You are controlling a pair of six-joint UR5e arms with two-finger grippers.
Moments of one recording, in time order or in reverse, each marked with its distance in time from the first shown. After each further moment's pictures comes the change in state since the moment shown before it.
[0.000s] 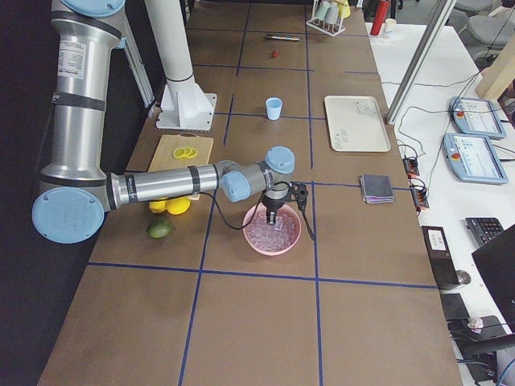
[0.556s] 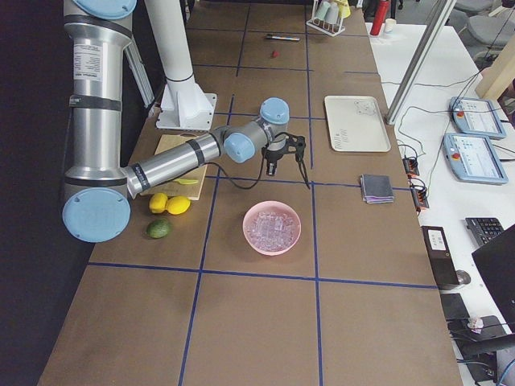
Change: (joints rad) left arm 0.000 0.000 0.000 0.000 0.000 0.000; right arm -0.157 0.139 0.162 -0.003 0.022 0.392
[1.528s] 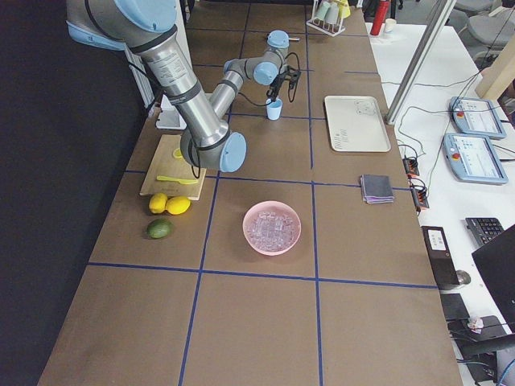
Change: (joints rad) left arm 0.000 0.000 -0.004 0.001 -0.005 0.000; right arm -0.425 0.777 -0.398 -0.149 -0.286 0.684
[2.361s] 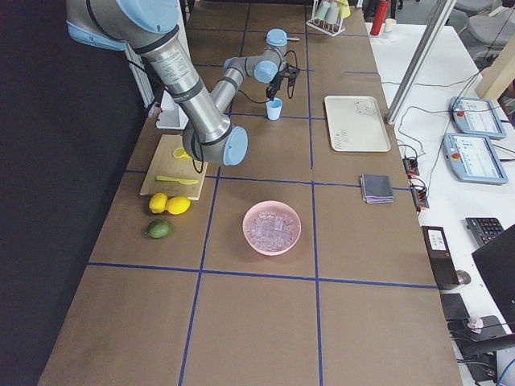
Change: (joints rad) left arm -0.002 0.000 -0.003 0.001 -0.001 0.000; right arm -0.020 0.028 -0.040 0.035 -0.024 0.015
